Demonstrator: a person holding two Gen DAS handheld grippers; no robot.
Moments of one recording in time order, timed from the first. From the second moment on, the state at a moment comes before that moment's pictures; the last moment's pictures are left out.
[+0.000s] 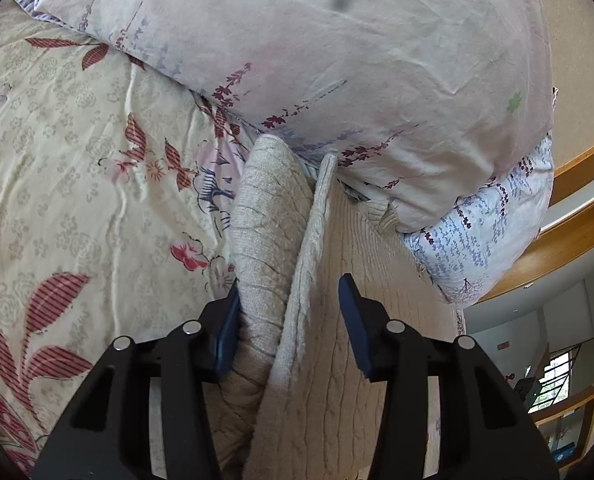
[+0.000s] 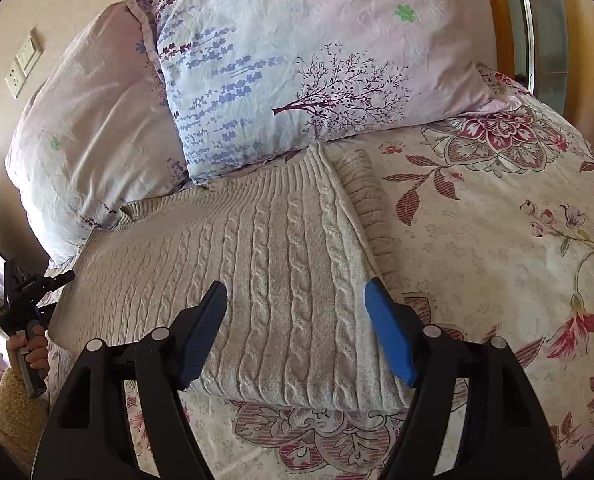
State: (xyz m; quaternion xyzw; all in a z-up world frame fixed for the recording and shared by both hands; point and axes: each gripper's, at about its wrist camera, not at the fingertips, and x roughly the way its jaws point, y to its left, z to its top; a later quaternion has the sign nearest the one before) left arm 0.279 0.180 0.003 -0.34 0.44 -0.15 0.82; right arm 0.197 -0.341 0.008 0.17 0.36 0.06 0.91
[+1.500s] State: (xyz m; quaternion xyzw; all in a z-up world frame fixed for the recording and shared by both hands) left arm 0.321 -0.215 0.032 -0.40 0.49 -0.43 0.65; right arm 0.156 -0.459 0.007 0.24 0.32 0.00 0.92
